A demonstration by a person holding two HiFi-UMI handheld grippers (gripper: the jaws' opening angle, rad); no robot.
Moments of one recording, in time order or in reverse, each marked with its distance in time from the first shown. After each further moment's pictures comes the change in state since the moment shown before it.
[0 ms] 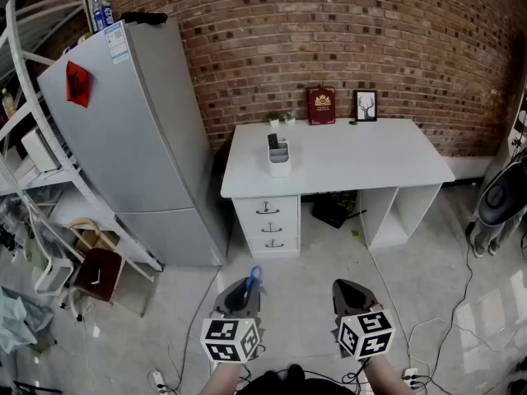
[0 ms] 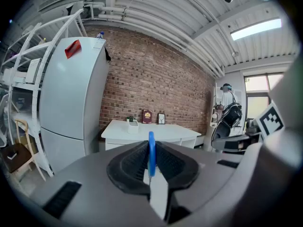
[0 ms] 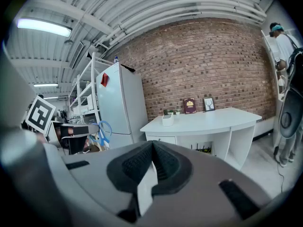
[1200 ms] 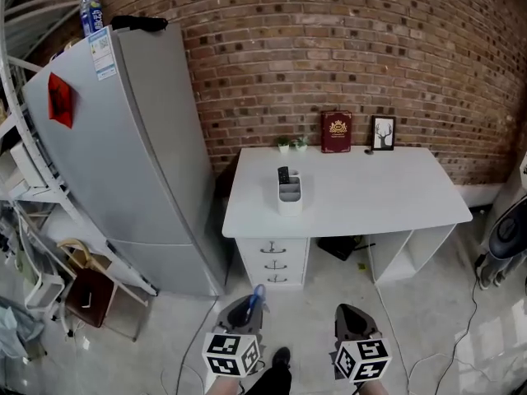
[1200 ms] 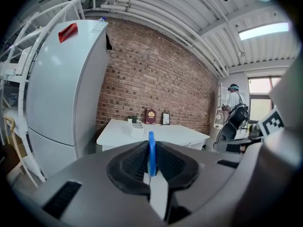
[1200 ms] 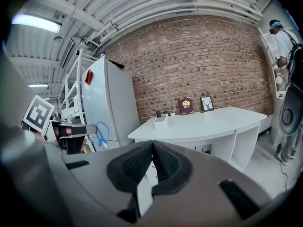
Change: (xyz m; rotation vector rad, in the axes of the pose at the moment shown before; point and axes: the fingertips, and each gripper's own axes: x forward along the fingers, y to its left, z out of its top) left arm 0.135 0.074 0.026 -0.014 0.013 -0.018; right arm 0.134 -0.042 0.030 0.041 -0.019 -0.074
